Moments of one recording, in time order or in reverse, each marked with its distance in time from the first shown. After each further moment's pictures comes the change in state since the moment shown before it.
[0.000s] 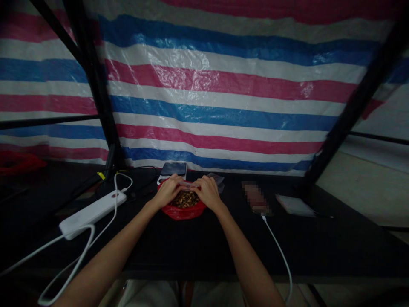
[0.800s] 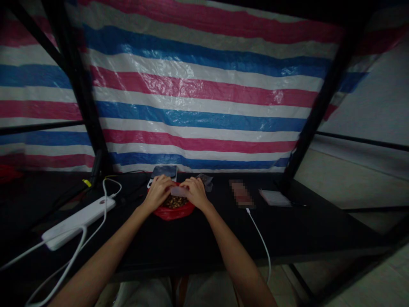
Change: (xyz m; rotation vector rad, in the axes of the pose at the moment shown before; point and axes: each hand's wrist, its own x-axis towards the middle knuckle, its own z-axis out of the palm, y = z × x) left_hand -0.001 0.010 -0.008 0.080 0.036 0.048; right_hand -0.005 -0.008 -0.002 0.048 0.034 -0.021
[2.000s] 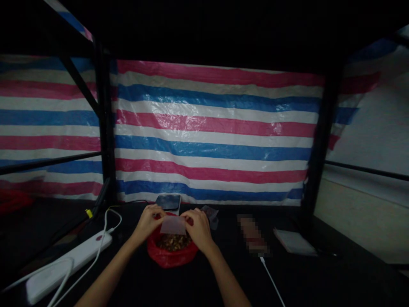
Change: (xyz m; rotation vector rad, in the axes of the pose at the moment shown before) left_hand 0.000 -0.033 -0.007 -0.191 0.155 -0.229; right_hand 0.008 -0.006 -0.004 0.262 0.151 0.115
